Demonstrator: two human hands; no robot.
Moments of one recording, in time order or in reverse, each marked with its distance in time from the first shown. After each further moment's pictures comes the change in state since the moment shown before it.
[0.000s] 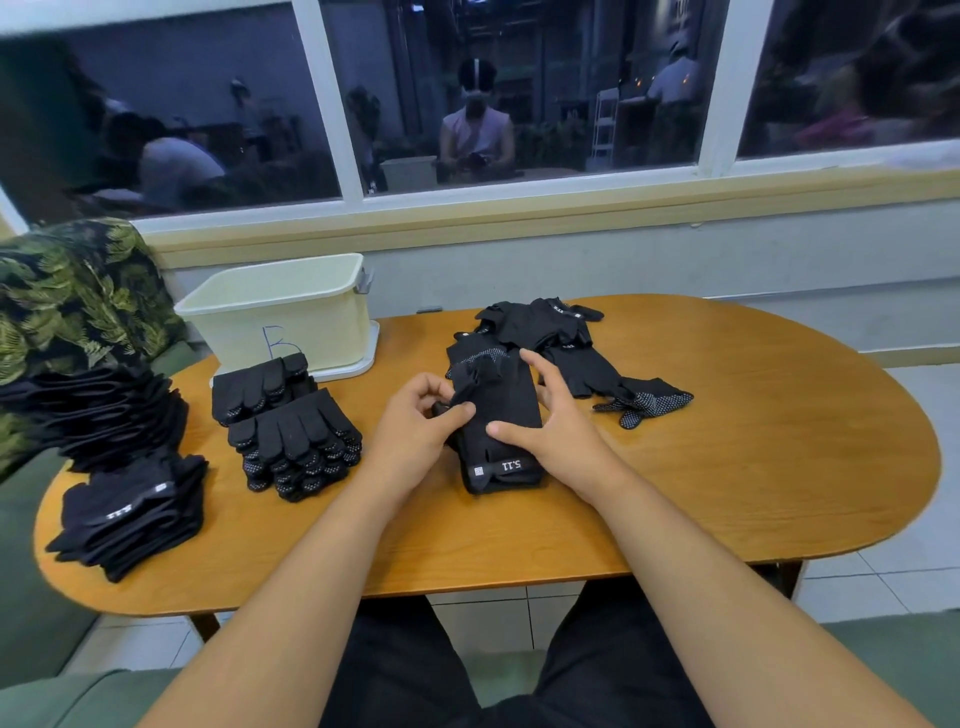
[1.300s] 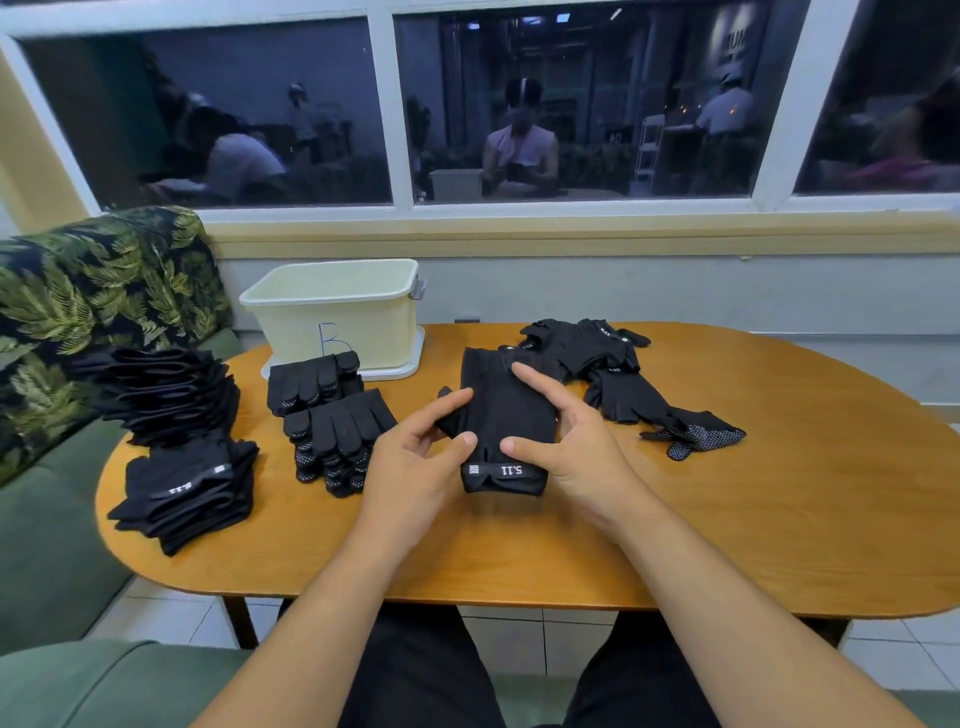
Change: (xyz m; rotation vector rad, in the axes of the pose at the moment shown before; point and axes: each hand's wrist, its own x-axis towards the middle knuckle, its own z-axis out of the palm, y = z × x) left_hand -0.064 0.017 -0.035 -0.233 0.143 0.128; right_hand -0.008 -0.041 0.043 0.245 -0.137 -0.097
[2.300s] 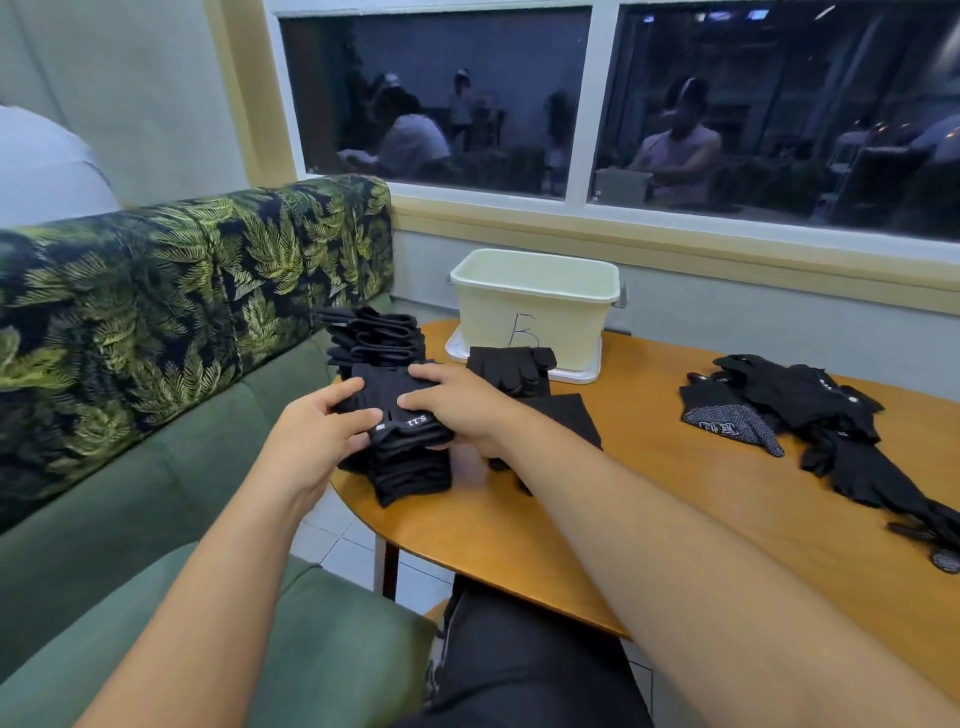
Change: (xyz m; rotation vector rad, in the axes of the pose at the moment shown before) left_hand -0.001 0.023 -0.302 -0.020 0.472 -0.342; right_hand 0.139 0.034 0.315 -0.269 -0.471 0.494
